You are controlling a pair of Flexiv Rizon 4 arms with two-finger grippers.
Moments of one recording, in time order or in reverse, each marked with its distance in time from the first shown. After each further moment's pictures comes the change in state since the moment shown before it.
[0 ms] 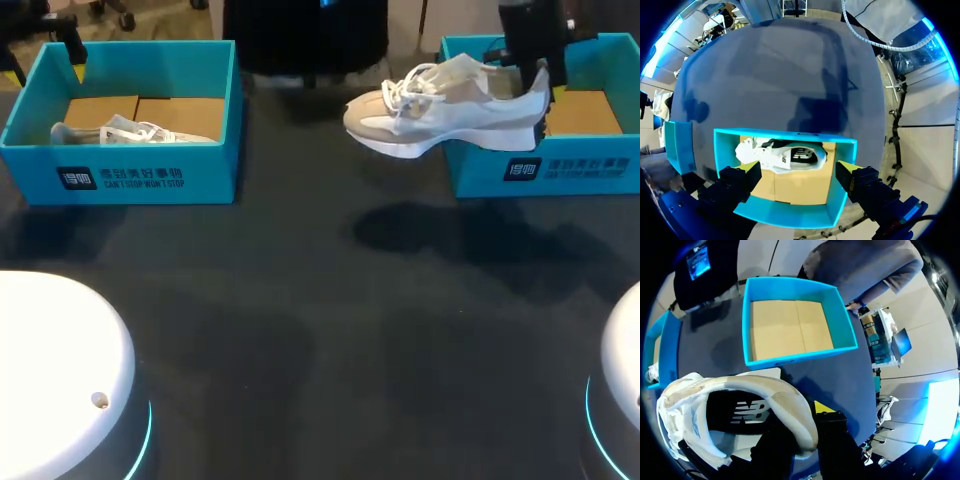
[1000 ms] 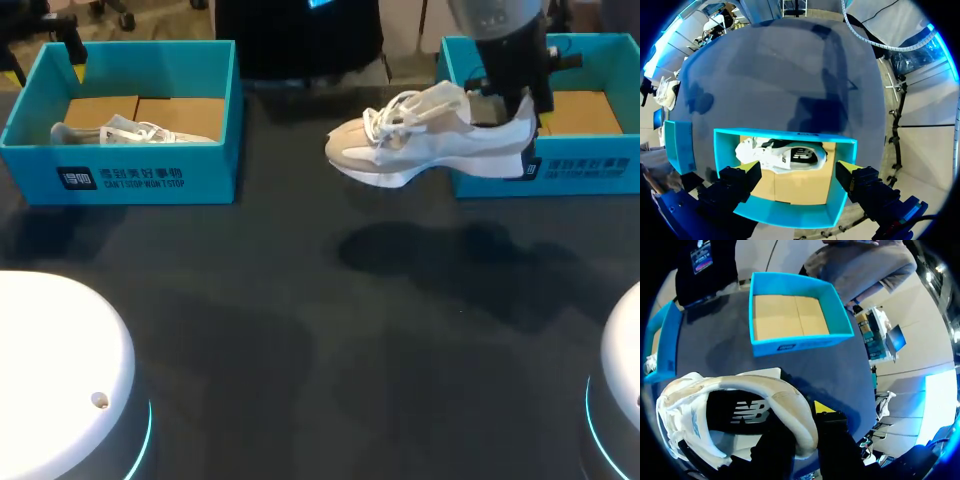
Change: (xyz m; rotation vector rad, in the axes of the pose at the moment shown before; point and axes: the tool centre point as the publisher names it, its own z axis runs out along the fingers) left arm 0.000 0.000 0.000 0.000 0.000 0.000; right arm 0.019 -0.061 -0.013 -0.021 -0.046 0.029
